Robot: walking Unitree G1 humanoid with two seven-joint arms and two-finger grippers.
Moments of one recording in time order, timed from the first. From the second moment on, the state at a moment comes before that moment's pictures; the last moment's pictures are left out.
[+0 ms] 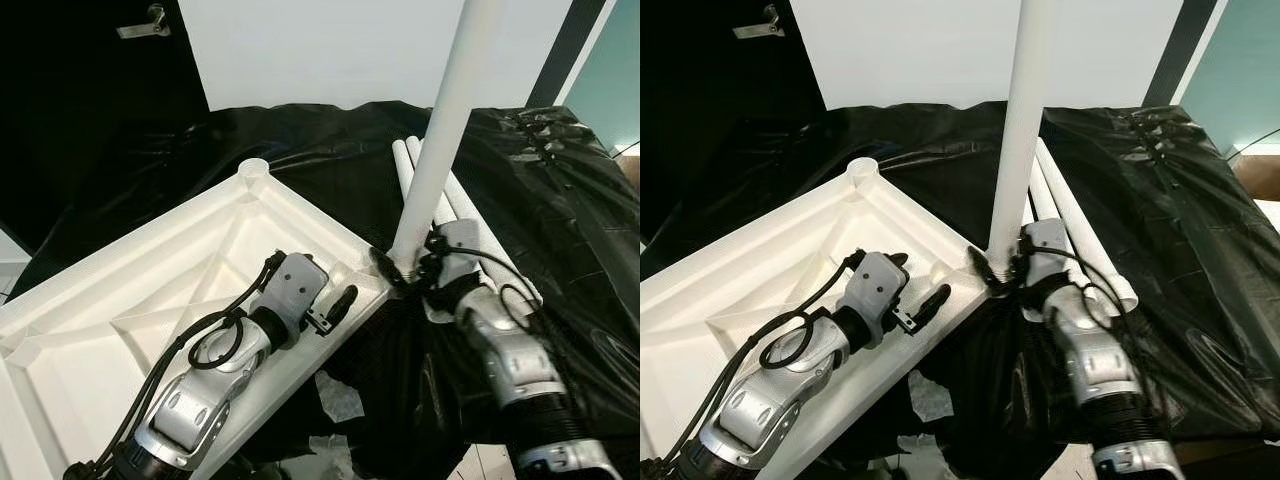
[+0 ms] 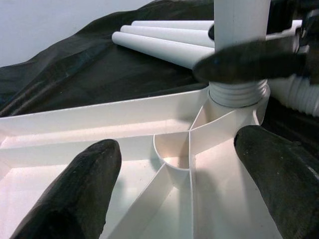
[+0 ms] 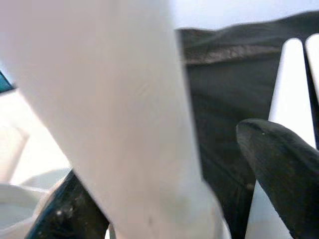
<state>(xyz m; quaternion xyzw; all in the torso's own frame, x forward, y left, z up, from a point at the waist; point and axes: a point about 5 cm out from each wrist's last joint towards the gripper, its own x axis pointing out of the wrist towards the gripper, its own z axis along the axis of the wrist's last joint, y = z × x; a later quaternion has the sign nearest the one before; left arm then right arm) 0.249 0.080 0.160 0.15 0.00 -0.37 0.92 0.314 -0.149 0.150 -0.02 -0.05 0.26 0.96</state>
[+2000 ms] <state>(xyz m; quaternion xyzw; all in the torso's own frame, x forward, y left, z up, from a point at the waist) 0.248 0.087 0.162 0.08 0.02 -0.36 0.93 0.324 -0.103 0.159 0.00 -0.06 0.16 0.99</state>
